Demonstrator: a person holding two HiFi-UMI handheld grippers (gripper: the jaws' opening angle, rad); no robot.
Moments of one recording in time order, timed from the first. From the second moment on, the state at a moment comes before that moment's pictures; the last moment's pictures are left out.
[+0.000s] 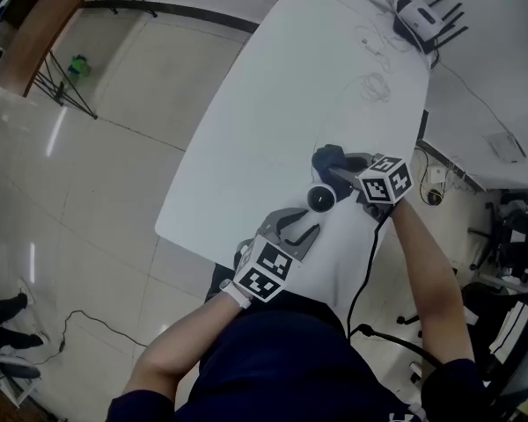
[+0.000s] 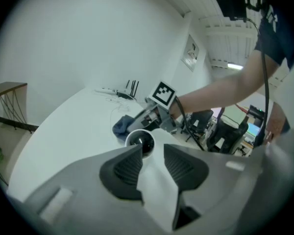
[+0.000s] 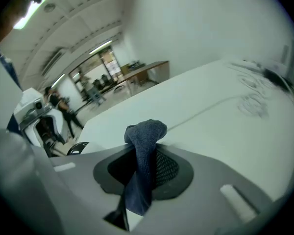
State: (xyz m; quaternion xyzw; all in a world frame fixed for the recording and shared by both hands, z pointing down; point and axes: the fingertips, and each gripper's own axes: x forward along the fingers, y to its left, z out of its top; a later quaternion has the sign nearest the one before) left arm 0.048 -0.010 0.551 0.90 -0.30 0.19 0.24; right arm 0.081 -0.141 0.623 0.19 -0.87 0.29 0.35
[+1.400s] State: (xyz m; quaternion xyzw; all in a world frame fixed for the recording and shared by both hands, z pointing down) left arm 0.036 -0.033 0.557 0.94 -0.07 0.22 0.26; right arm 0.103 -0.035 0.599 0.60 -0.54 0.55 -0.22
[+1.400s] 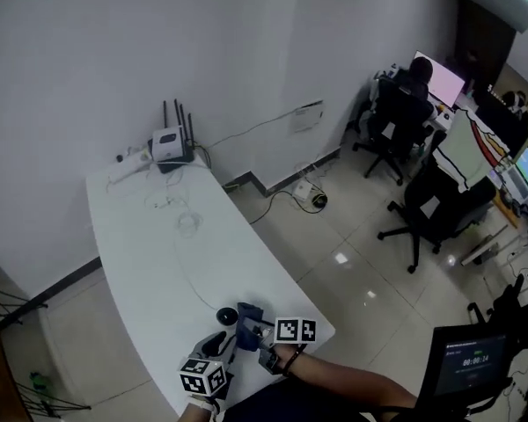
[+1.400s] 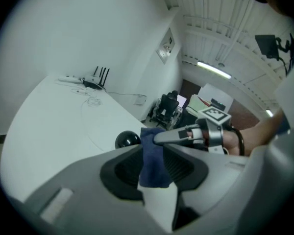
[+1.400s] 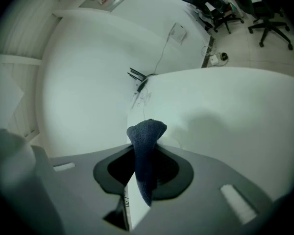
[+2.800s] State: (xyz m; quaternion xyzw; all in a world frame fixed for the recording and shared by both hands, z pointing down) left arm -0.037 -0.029 0.540 0.89 -0.26 0.17 0.33; right arm 0.021 -0.023 0.551 0.53 -0.75 0.04 0.39
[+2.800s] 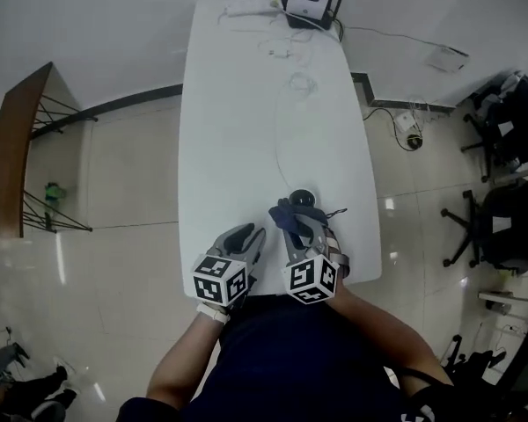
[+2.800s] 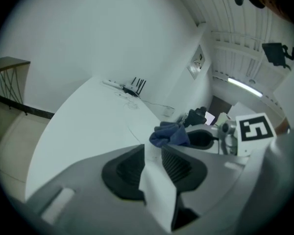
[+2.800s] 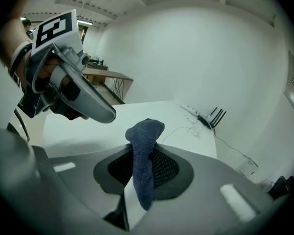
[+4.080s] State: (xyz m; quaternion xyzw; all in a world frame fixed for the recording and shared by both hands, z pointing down) left arm 0.029 0.031 0.433 0.93 0.07 0.00 0.36; right arm 0.019 0.001 0.421 0.17 -0.88 0.42 -0.12
